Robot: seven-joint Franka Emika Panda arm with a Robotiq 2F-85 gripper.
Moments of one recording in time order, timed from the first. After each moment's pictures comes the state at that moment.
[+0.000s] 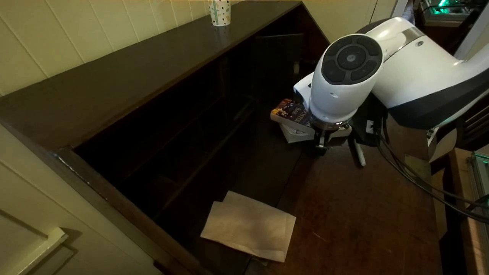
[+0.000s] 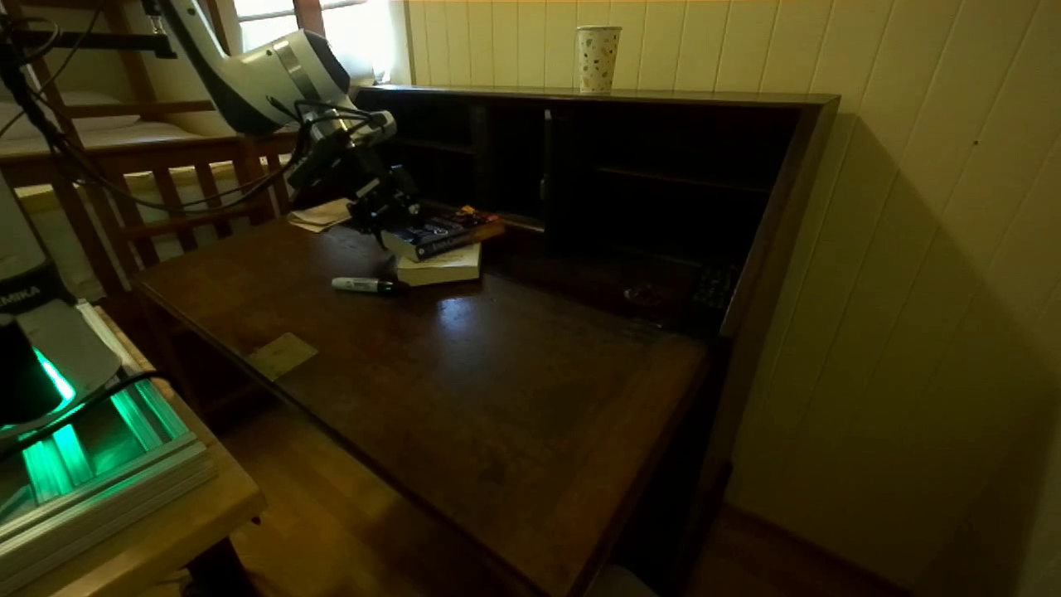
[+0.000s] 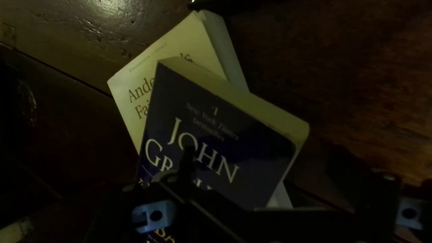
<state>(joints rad) 0.02 0.21 0.02 -2.46 -1.09 2.47 0.76</state>
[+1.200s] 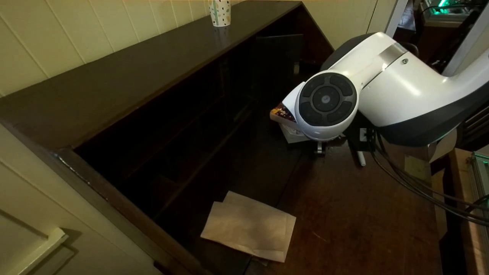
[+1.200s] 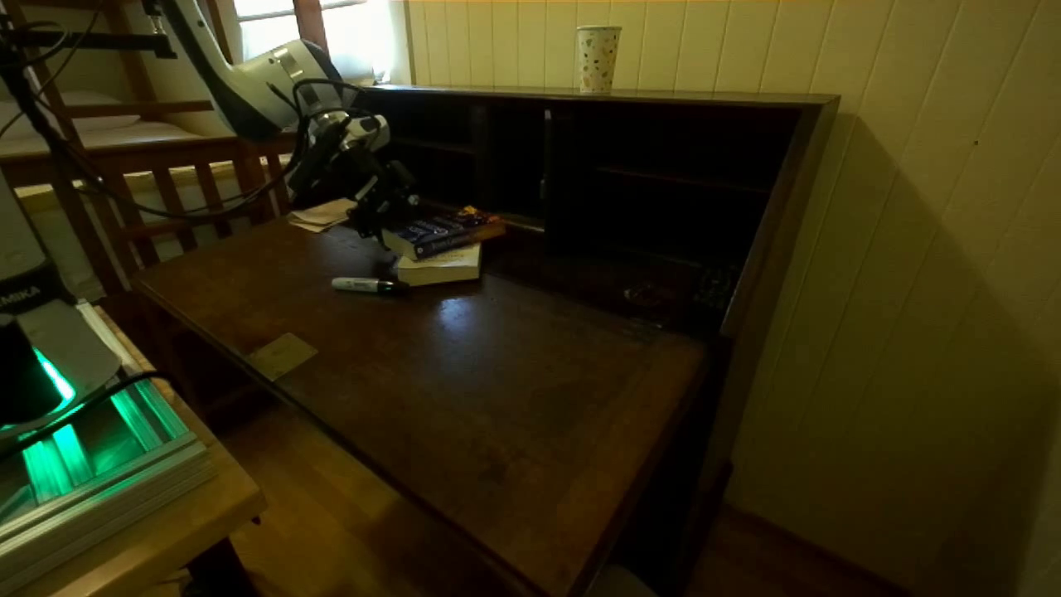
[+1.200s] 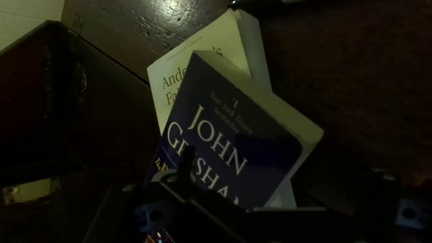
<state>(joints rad) 0.12 0.27 0.04 -2.38 -1.14 2.24 0.76</state>
